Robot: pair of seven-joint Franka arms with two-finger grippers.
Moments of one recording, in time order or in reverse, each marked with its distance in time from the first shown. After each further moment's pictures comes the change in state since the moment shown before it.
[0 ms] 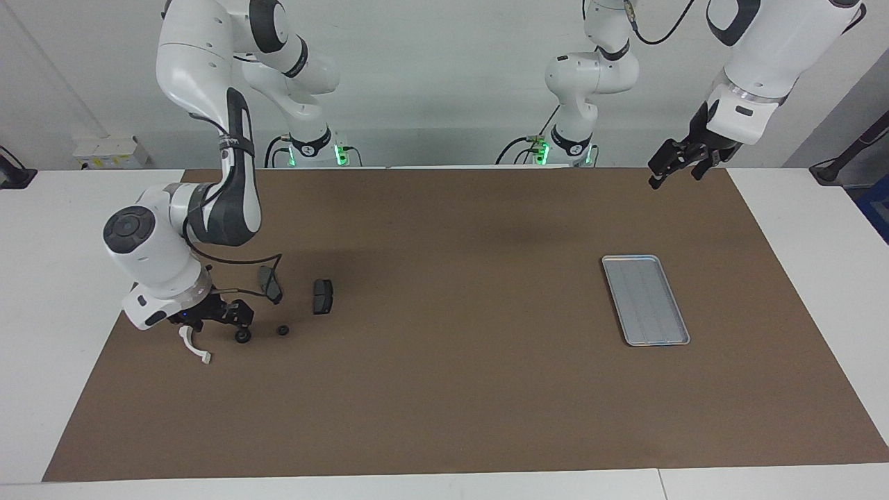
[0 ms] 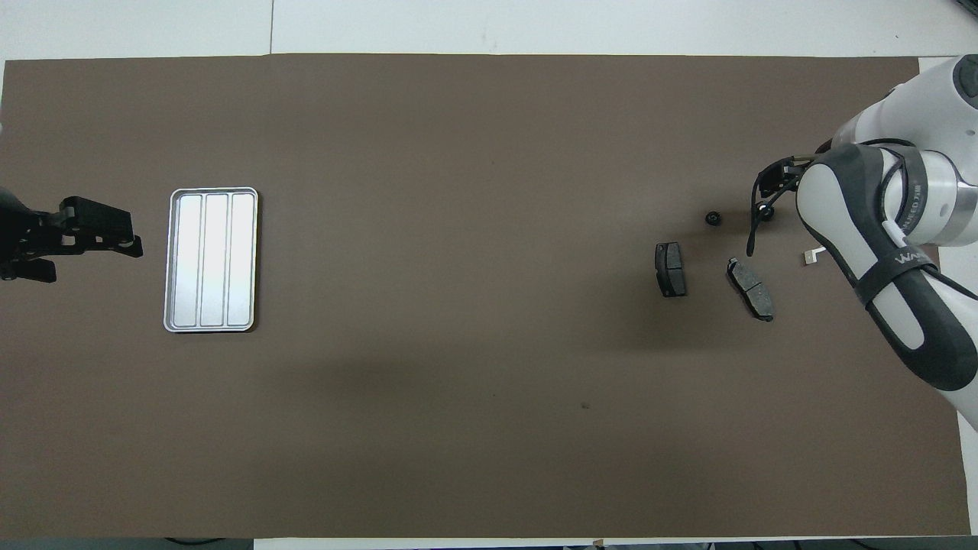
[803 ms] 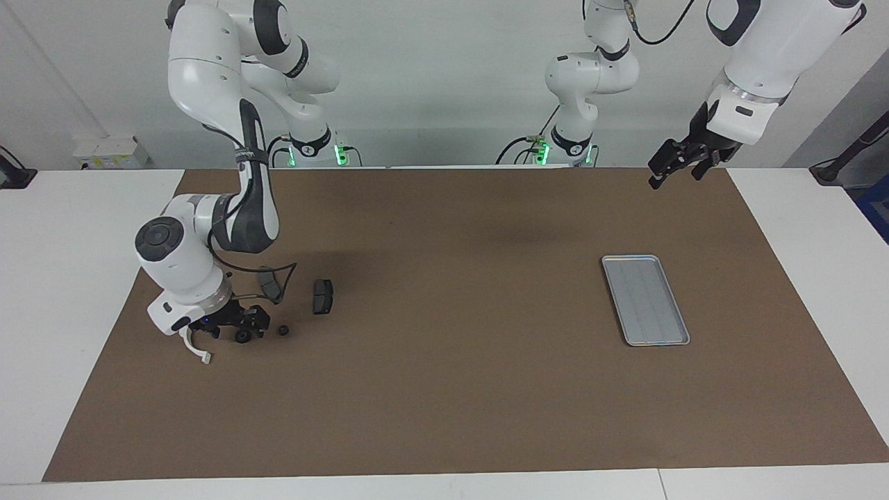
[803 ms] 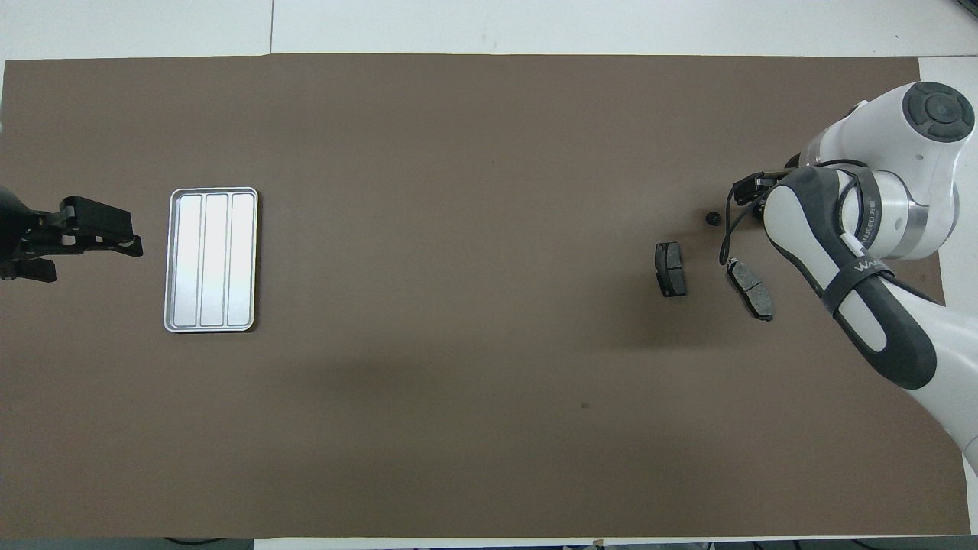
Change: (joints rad) left arm 0.000 0.000 0.000 0.000 0.000 0.000 0.000; right arm 0.028 0.021 0.001 -0.070 0.000 0.115 0.000
